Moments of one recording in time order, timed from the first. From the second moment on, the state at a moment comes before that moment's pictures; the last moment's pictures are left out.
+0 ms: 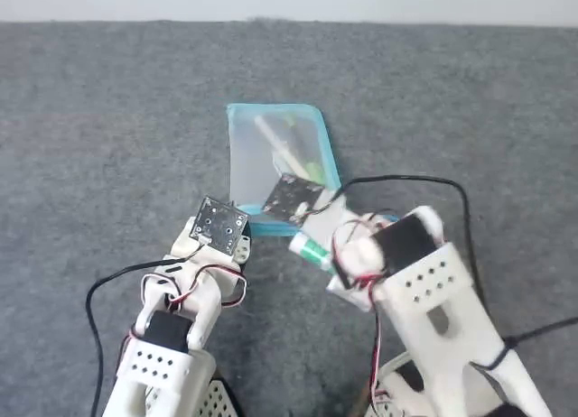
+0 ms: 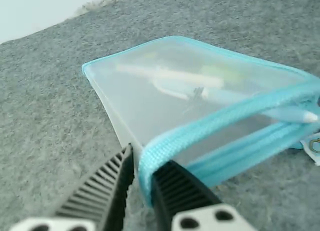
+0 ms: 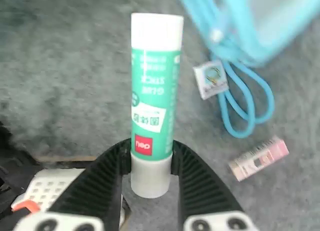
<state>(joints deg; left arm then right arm) 8.7 -82.2 94.5 32.7 -7.0 -34.5 -37.9 30.0 95.5 28.4</state>
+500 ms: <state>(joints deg) 8.7 -82.2 94.5 32.7 -7.0 -35.9 -10.1 20.5 86.9 15.4</state>
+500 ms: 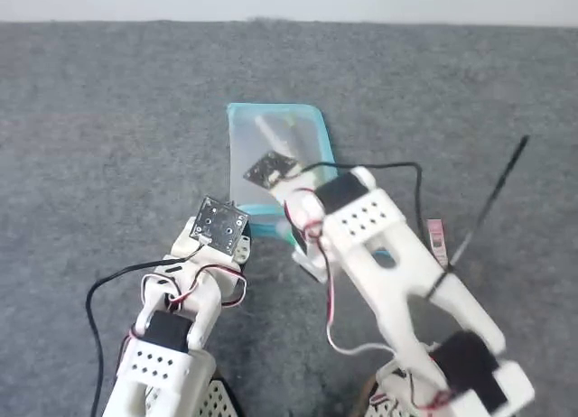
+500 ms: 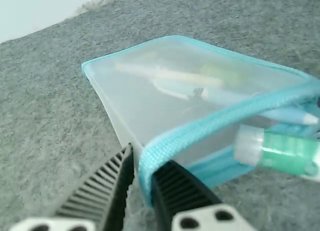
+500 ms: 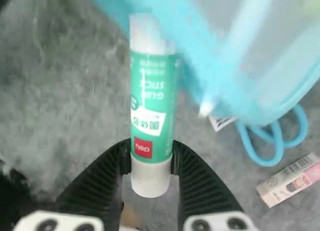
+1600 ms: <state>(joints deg) 12.7 -83.0 95.9 31.3 -9.5 -33.4 10.6 -22.2 100.7 10.8</state>
